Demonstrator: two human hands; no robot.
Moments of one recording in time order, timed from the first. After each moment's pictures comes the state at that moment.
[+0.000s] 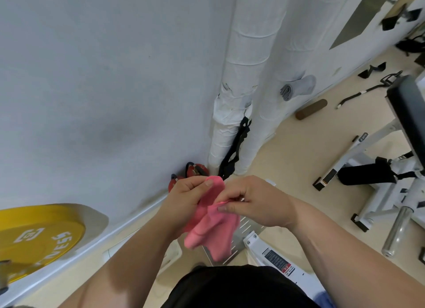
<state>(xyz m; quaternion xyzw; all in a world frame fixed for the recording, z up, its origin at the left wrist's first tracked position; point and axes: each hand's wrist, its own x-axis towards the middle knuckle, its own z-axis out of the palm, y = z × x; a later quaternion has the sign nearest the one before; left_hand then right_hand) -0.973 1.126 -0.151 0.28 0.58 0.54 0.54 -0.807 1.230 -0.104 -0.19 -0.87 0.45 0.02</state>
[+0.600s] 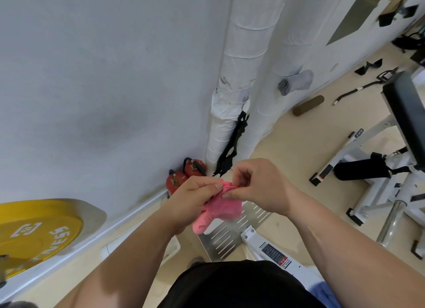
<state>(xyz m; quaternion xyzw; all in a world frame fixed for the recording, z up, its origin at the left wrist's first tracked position) -0.964 1.120 -0.136 0.41 0.53 0.46 0.58 -0.798 1.234 -0.102 -0.33 -0.83 0.45 0.10</state>
